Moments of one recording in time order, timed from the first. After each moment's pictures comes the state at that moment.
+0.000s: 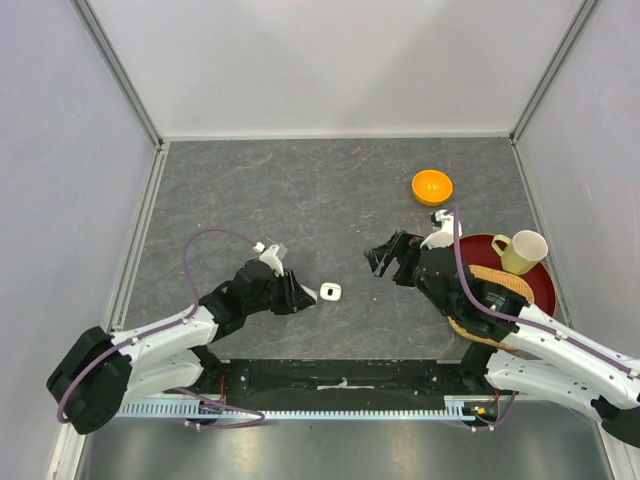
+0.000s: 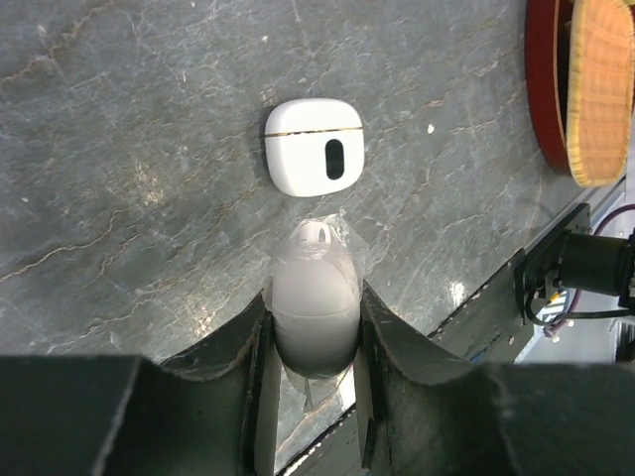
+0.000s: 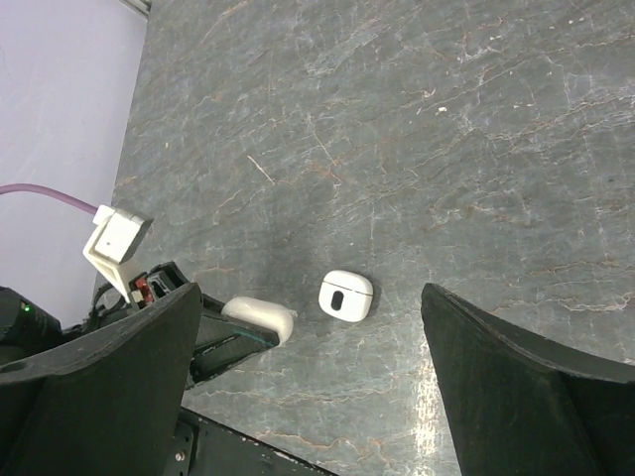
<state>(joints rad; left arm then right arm) -0.74 1.01 0.32 0.09 0.16 -0.79 0.96 0.79 0.76 -0.39 0.50 0.89</state>
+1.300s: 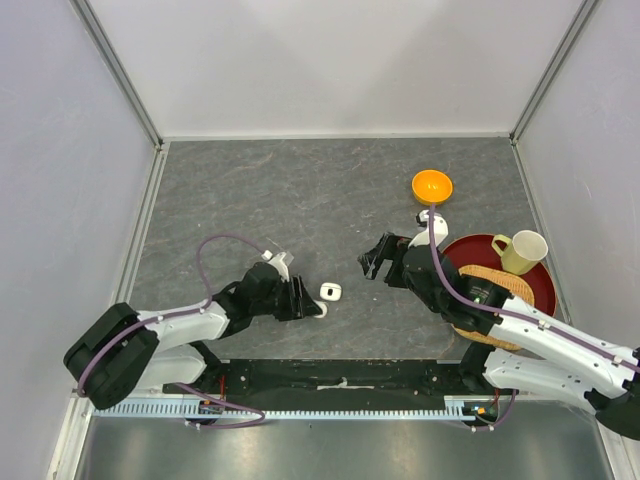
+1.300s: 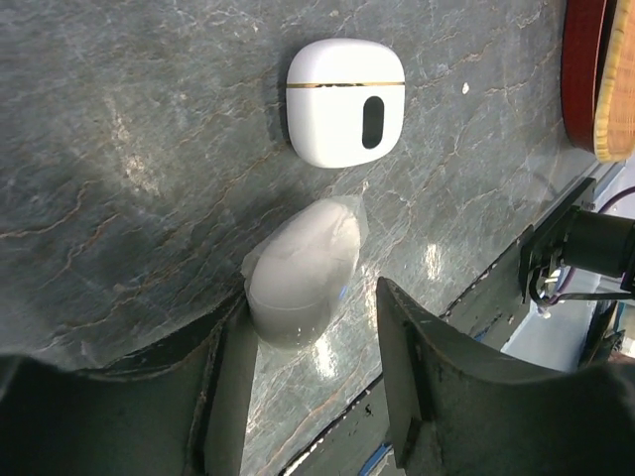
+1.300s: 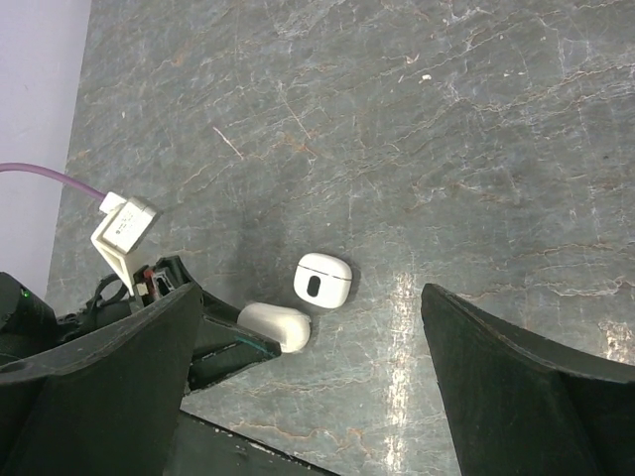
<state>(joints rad) -0.74 1.22 0.29 0.25 0.27 -0.85 0.96 0.88 0.76 -0.40 0.48 0.89</state>
